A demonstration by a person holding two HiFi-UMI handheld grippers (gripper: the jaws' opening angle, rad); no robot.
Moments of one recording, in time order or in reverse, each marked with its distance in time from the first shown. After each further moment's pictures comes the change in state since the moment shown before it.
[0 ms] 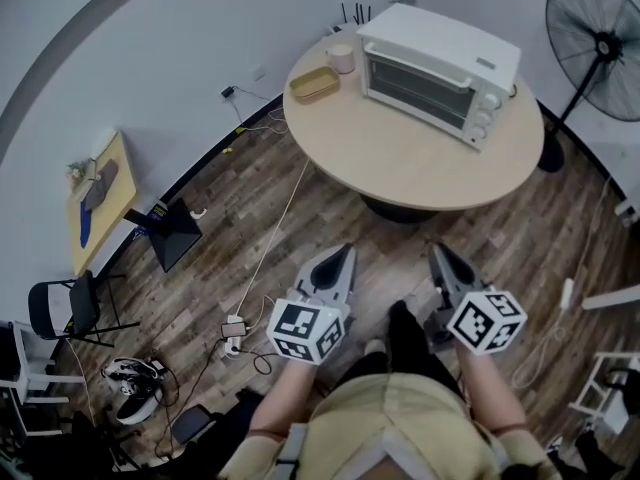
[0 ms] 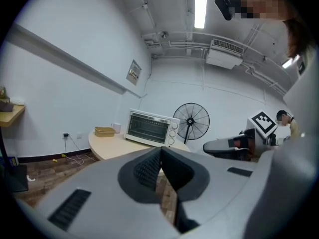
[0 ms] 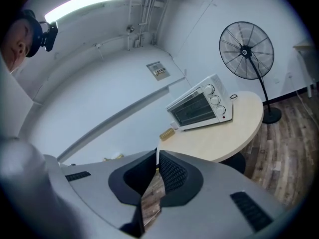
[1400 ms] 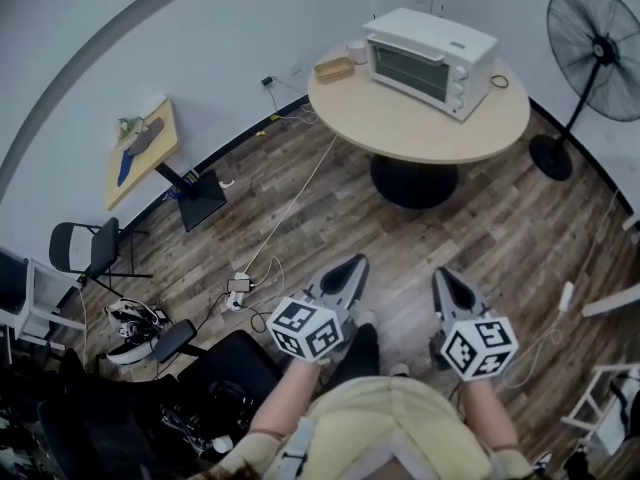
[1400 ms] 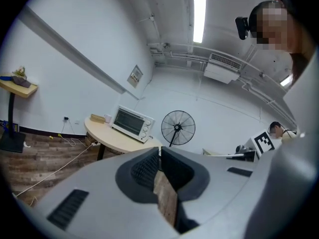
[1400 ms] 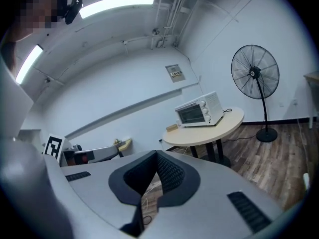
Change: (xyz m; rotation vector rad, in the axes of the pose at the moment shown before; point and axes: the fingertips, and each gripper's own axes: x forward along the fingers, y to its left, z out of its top) left arm -0.142 -0.211 -0.066 -0.161 -0.073 -0.051; right arm -0.252 0.004 -0.086 -0.201 0.035 0.059
